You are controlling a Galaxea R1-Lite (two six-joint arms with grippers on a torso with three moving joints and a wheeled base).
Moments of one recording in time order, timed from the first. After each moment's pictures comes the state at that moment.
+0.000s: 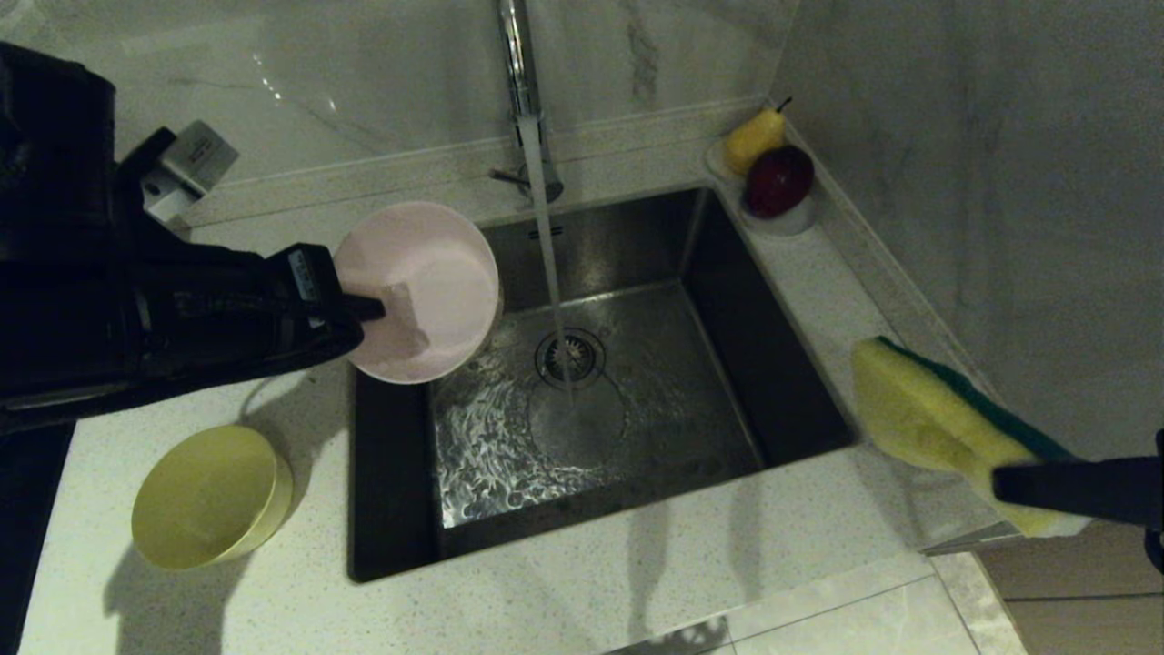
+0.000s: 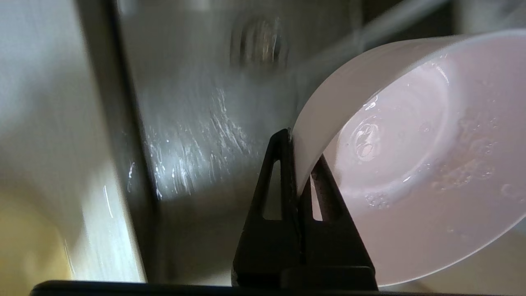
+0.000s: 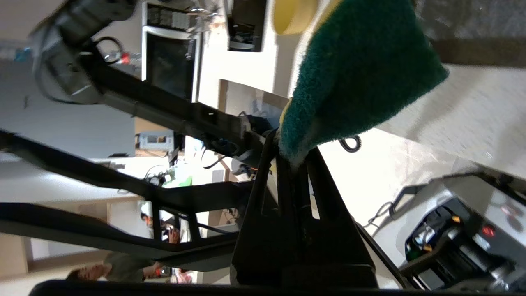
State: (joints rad) left arm -0.44 1.38 -1.16 0.17 0.10 -0.48; right arm 0.51 1.05 -0.97 0.15 0.69 0.58
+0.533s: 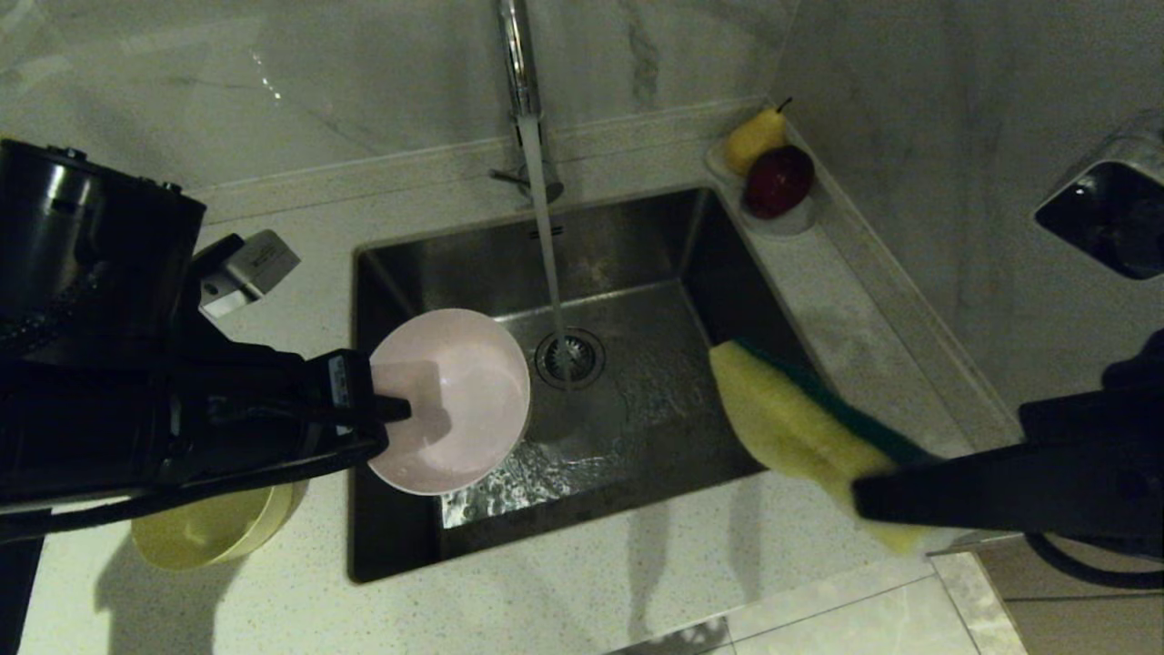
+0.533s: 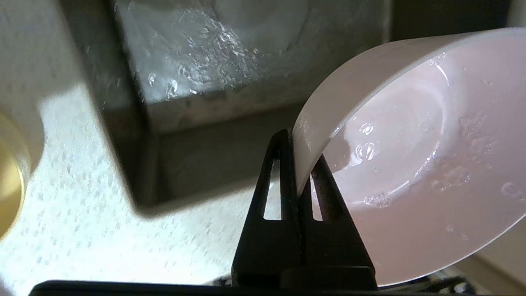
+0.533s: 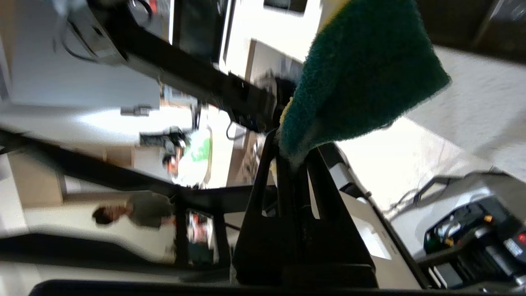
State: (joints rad) left arm -0.55 1.37 -1.07 0.28 0.11 -0.54; right arm 0.75 1.23 -1.12 0.15 0.65 0.57
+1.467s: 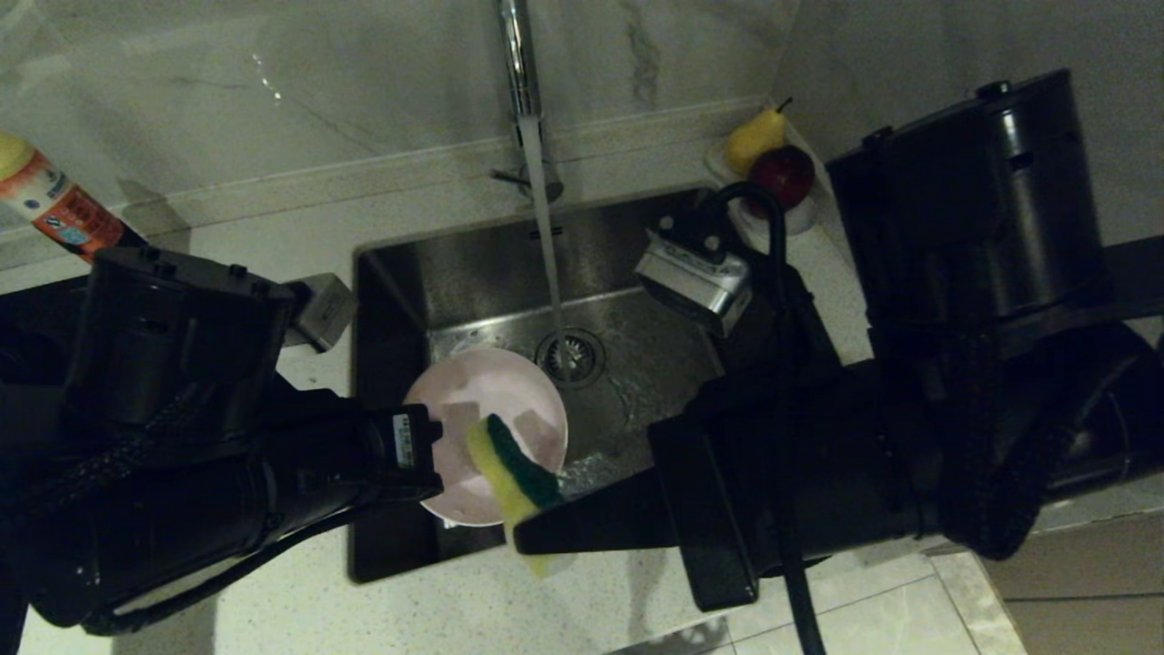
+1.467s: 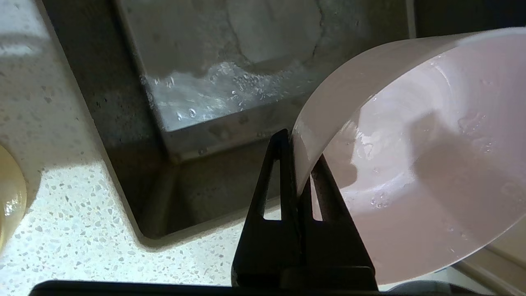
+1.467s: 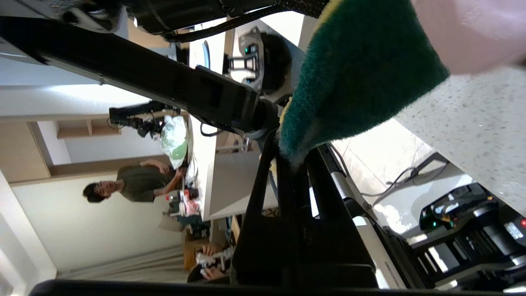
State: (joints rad) left arm -0.69 1.39 -0.89 0.01 0.34 -0.45; right arm 0.96 1.63 -1.37 0.15 0.50 0.57
